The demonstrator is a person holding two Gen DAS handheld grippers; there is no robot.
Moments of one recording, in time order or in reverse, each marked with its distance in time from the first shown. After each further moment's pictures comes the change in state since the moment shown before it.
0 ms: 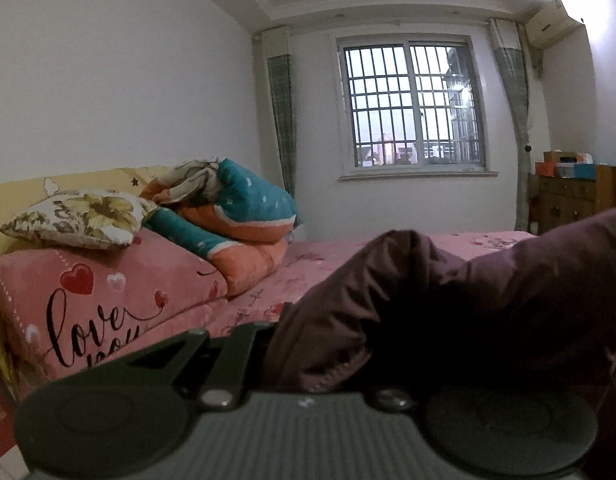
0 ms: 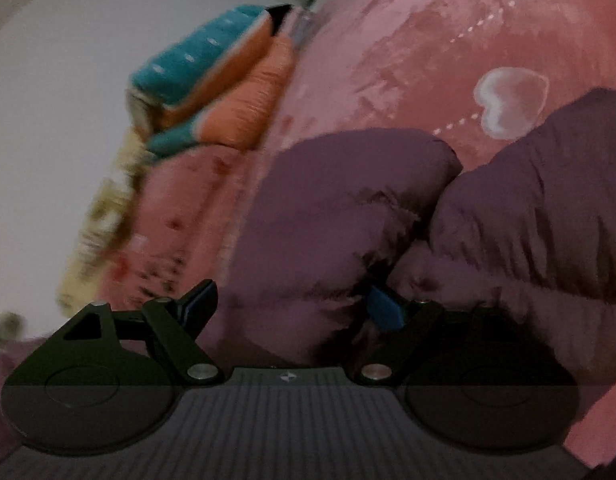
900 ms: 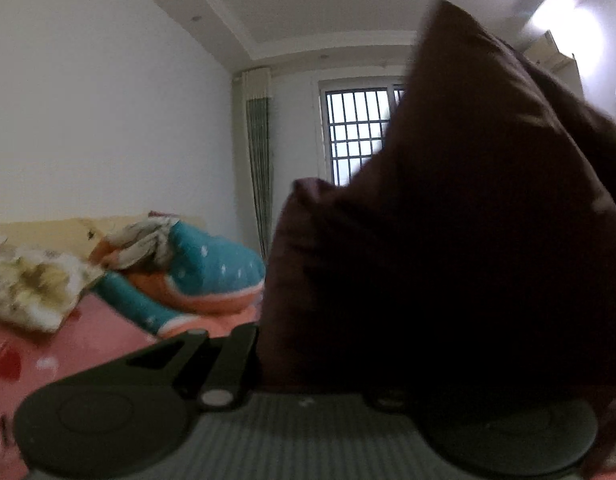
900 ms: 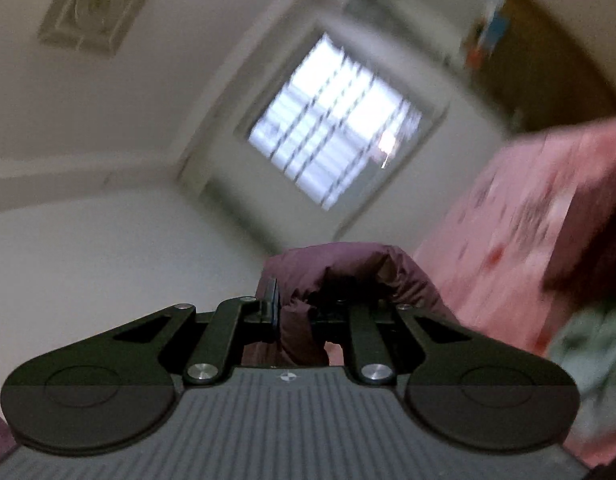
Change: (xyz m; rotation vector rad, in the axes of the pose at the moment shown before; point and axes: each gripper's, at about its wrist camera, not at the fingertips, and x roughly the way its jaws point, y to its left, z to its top) left arm 0.170 -0.044 0.096 -0.003 -0.156 -0.062; right arm -0.344 0.019 0.064 -0.162 -1.048 -0.027
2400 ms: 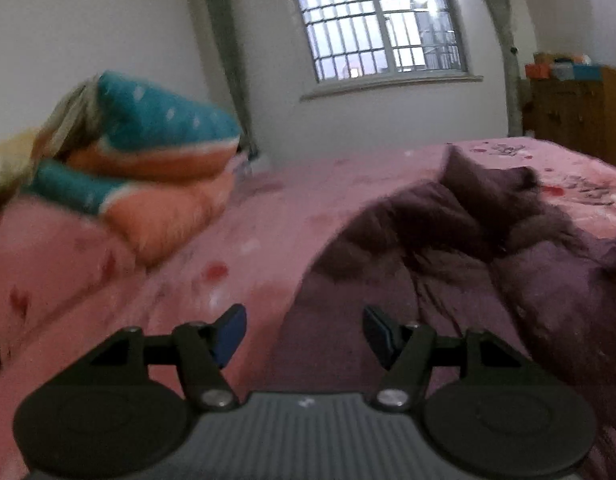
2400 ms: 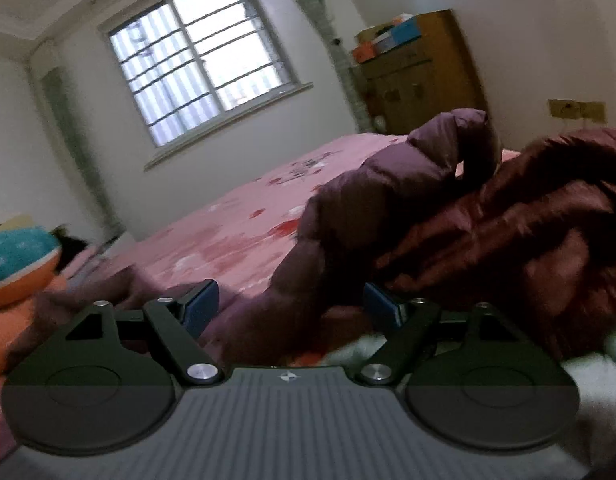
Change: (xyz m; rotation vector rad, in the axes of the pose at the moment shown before) left arm 0.162 -0.019 -0.183 0.115 0.393 -0.027; right arm 0.080 -0.142 -0.023 -0.312 0.255 -0.491
